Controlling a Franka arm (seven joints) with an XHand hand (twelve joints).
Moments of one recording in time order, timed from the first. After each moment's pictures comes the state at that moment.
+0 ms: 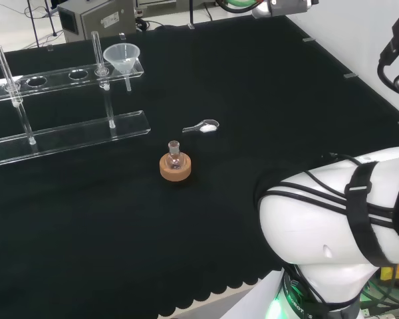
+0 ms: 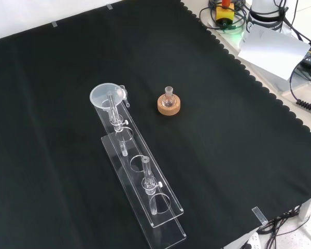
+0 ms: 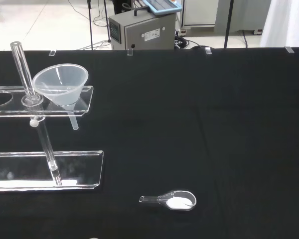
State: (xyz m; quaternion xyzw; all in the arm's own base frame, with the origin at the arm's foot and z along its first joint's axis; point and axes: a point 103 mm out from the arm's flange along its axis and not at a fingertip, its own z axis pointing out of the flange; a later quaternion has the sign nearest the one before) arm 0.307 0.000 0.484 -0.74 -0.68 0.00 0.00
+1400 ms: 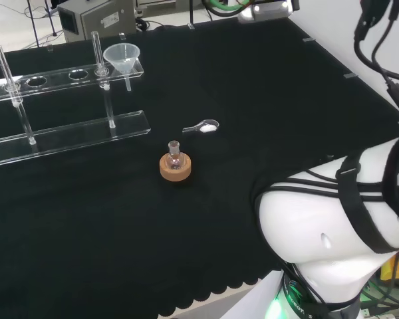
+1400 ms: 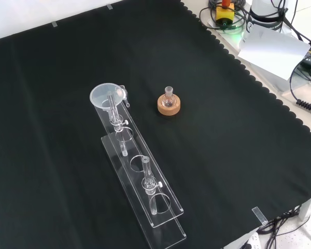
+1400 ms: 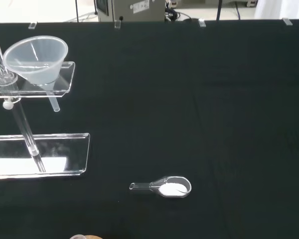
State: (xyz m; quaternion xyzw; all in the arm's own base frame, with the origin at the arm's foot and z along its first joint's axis) arm 0.356 -0.003 0.448 -0.75 -0.66 0.04 0.03
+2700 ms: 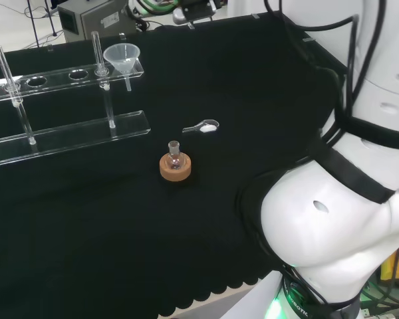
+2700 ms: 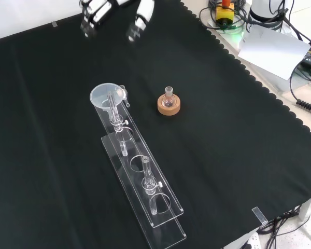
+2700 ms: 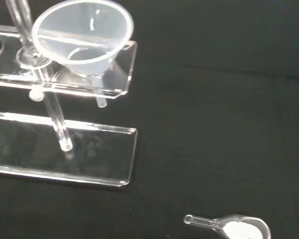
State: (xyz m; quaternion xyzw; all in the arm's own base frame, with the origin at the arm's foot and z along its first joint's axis) arm 0.517 0.067 0.374 -0.68 -0.72 0.11 0.06
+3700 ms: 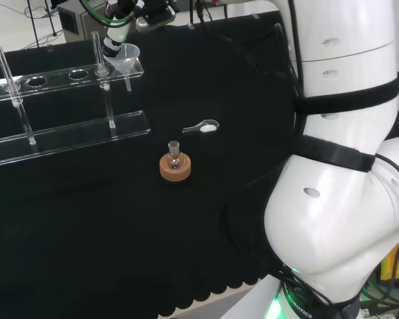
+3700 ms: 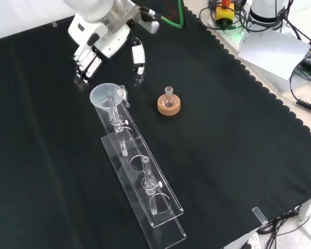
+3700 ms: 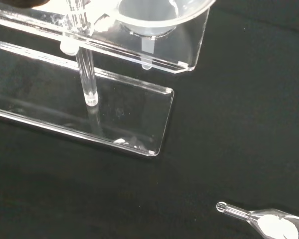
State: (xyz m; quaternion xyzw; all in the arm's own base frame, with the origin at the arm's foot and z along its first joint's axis) arm 0.582 0.123 0.323 -0.62 -0.74 0.23 0.10
